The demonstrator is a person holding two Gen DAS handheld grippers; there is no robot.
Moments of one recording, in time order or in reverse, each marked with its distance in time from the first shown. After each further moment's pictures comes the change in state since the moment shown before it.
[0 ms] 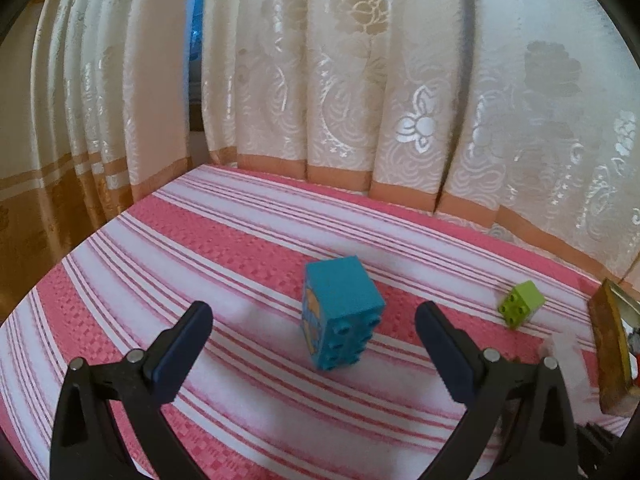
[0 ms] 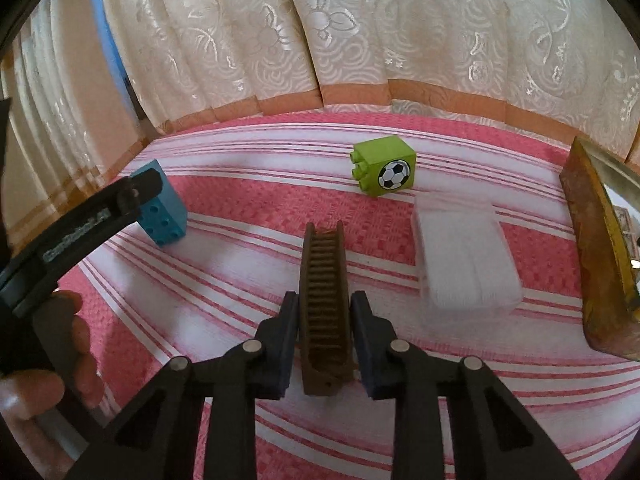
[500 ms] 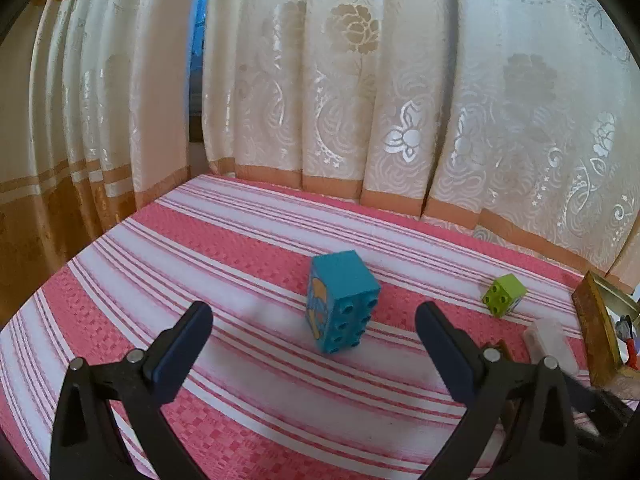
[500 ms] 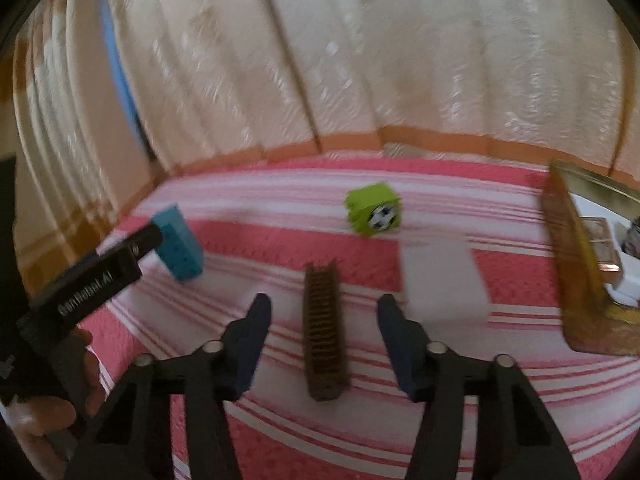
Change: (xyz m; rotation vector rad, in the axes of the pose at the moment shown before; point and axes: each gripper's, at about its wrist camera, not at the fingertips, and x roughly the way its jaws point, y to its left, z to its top) left arm -0.026 0.014 -0.011 0.018 -0.047 -0.058; right arm -0.024 0.002 -0.002 0.005 -0.131 0.000
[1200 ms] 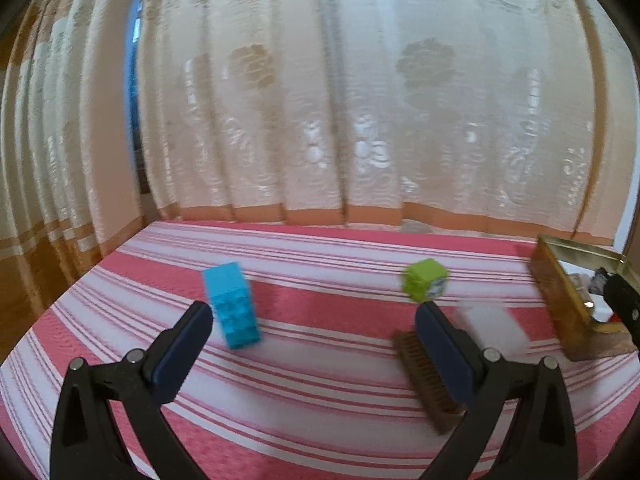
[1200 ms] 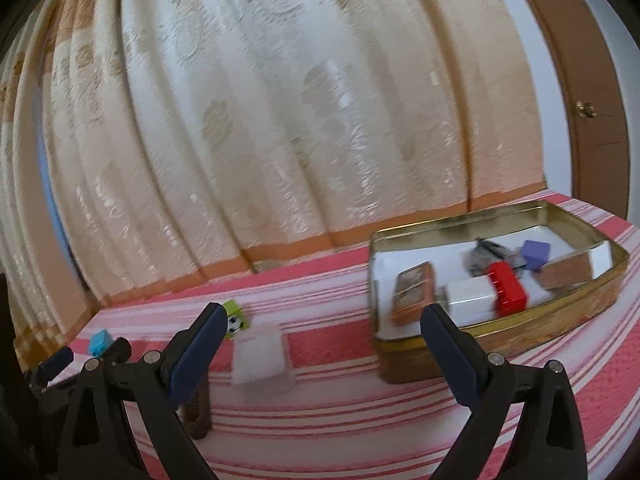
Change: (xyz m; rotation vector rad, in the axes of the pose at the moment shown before) left arm -0.037 -0.072 -0.018 0.165 -0.109 -0.063; right arm -0.104 -0.086 -0.022 0.249 -0.438 -0.265
